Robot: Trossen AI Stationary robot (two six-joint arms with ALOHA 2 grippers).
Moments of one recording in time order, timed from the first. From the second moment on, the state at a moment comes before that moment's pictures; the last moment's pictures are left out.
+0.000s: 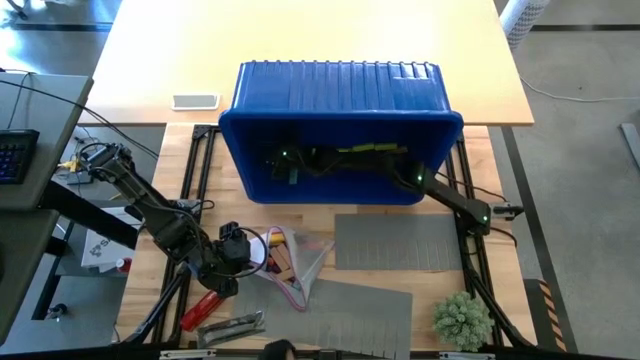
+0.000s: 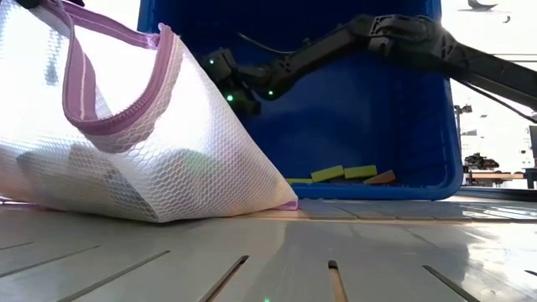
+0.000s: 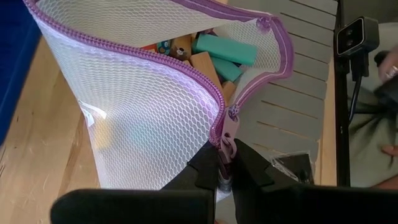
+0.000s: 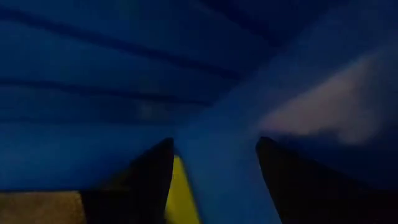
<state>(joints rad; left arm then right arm) -0.74 1.22 1.03 -0.86 -0.37 -0.81 -0.25 2.59 2.20 -0.08 0.39 -0.45</state>
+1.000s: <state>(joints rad) -0.74 1.22 1.03 -0.86 -0.37 -0.81 -0.31 2.59 2.34 -0.45 0.17 0.27</state>
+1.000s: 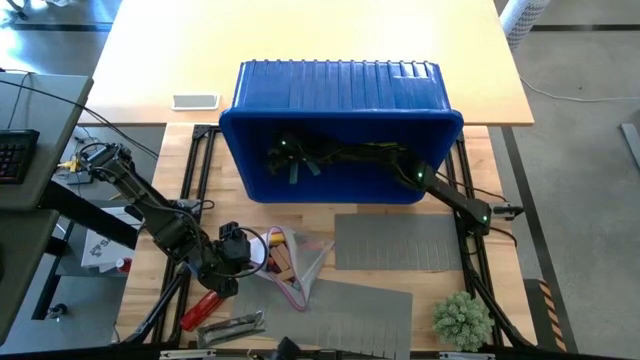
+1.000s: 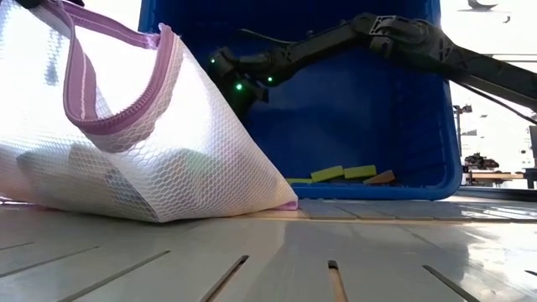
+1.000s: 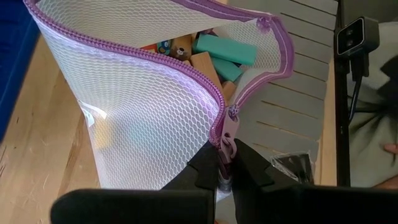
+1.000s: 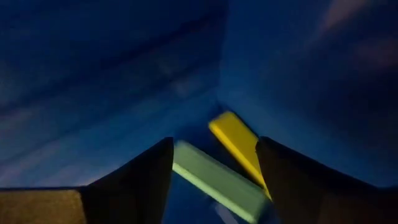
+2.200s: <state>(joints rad) -0.74 1.22 1.03 -0.86 -0.37 -0.81 -0.19 2.62 2.19 -0.14 0.49 1.23</state>
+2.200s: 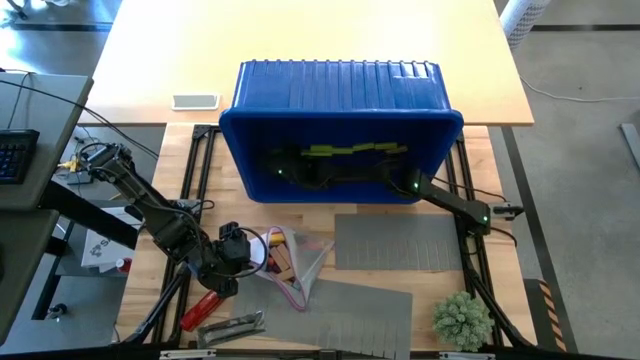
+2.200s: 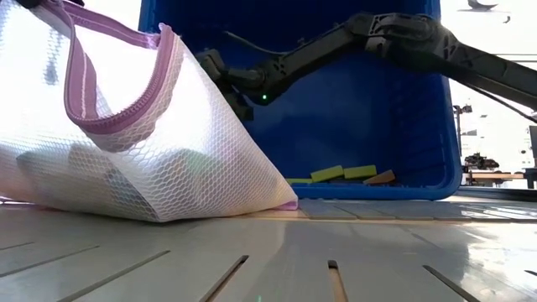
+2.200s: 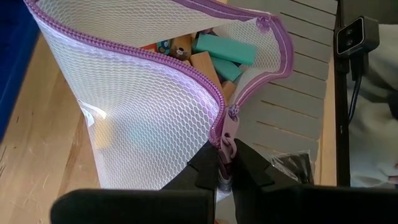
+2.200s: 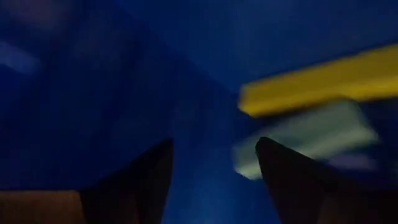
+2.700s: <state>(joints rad) -0.74 1.22 1.03 -0.86 -0.37 -0.81 -0.24 2.63 2.19 -0.15 0.50 1.33</state>
